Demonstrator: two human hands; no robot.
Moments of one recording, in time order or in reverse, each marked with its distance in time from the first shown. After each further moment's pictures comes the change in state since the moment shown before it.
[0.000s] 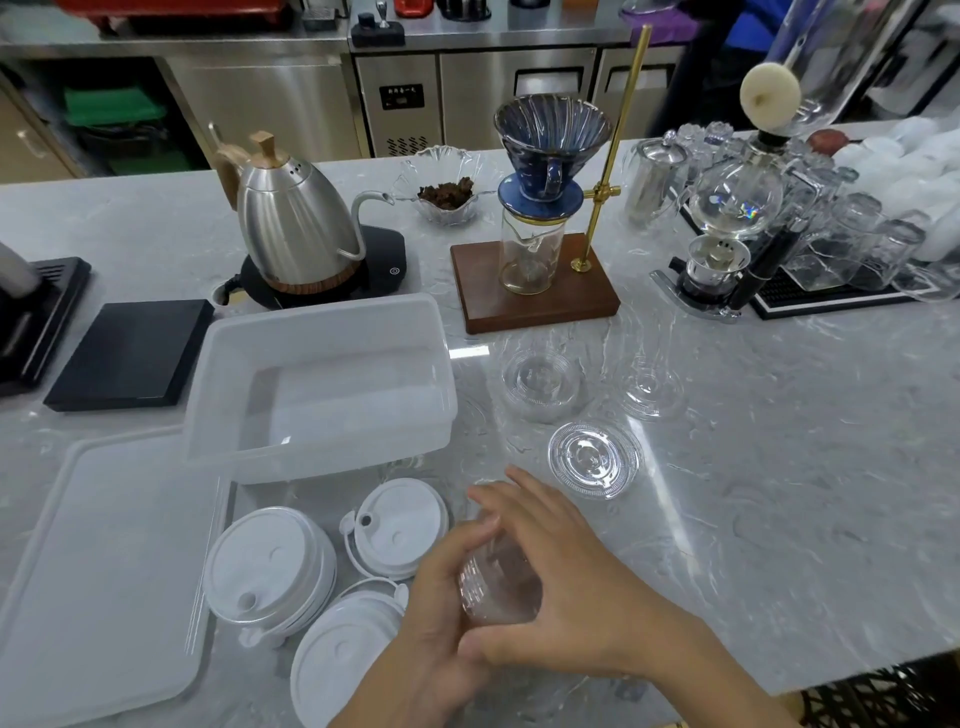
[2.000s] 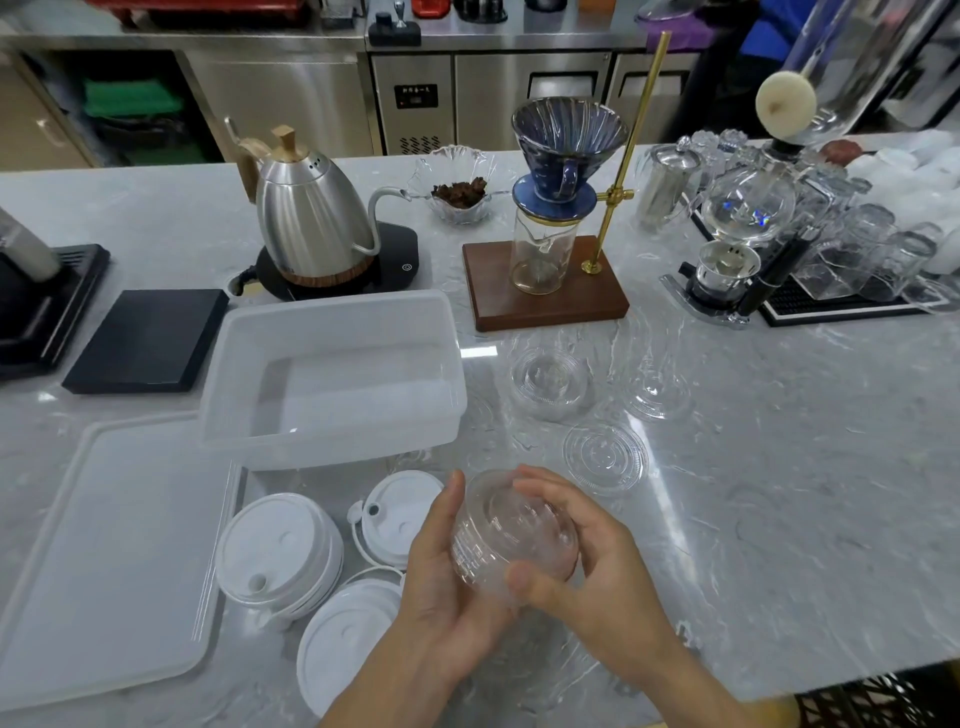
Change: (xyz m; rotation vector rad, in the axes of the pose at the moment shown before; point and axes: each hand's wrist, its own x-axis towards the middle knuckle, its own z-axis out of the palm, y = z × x) left_hand 0.004 0.004 -0.013 -0.187 0.009 -0.030; right_hand -0.013 0.004 0.014 0.821 0.406 0.075
